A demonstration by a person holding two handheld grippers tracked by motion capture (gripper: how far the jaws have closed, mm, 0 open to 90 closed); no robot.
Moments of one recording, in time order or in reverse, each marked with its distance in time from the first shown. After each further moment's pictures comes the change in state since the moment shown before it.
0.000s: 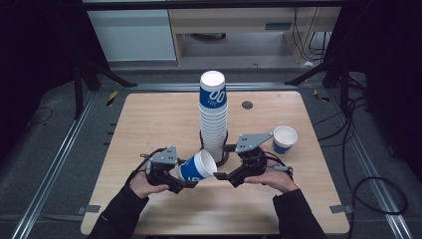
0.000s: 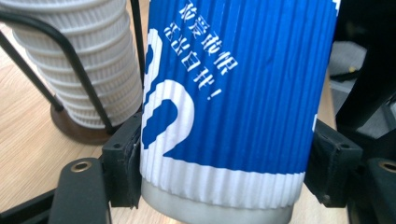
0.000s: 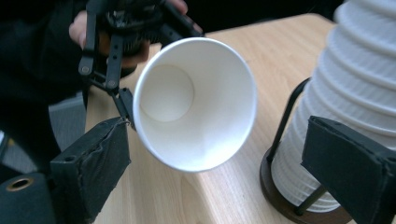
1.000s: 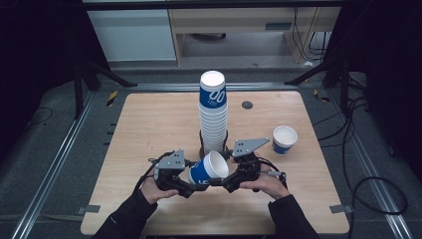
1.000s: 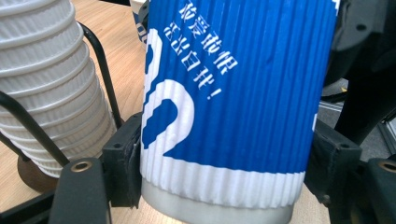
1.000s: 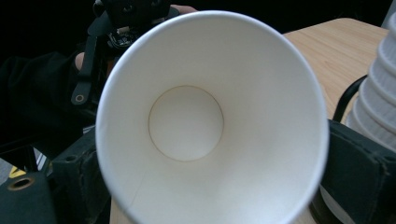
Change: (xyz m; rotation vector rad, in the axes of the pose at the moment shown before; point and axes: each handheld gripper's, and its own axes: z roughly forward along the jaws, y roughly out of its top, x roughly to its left) left arm -0.024 0.013 0.018 -0.086 -0.012 0.044; right arm 0.008 -0.012 0.021 -0.062 0.118 0.070
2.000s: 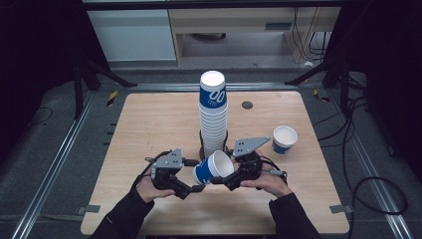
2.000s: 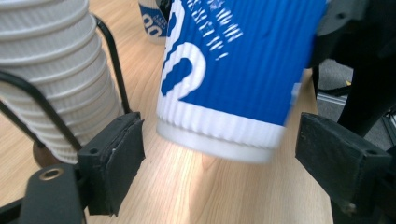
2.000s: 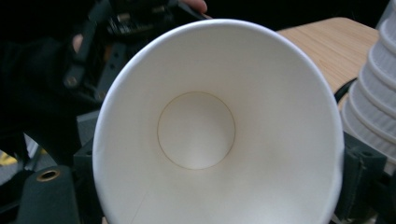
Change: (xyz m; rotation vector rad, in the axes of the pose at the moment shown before) left arm 0.005 -0.001 -0.011 0.049 0.029 -0.004; right arm -0.001 0.006 -0.007 0.057 -0.038 -0.057
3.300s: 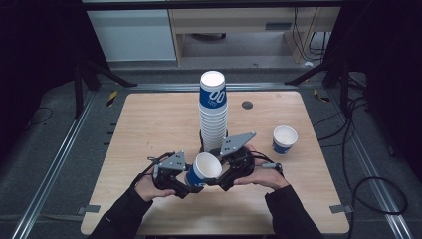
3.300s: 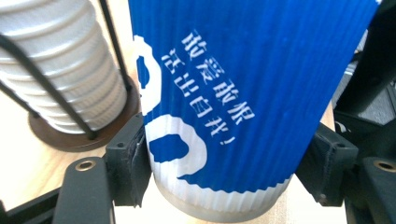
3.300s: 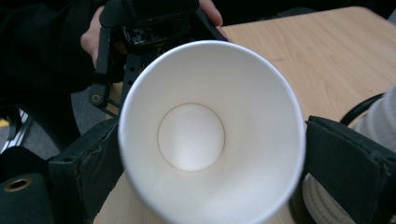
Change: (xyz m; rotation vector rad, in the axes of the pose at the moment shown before) left arm 0.006 -0.007 0.004 0.098 -0.010 0.010; right arm 0.004 0.022 0.011 0.085 0.014 -0.071
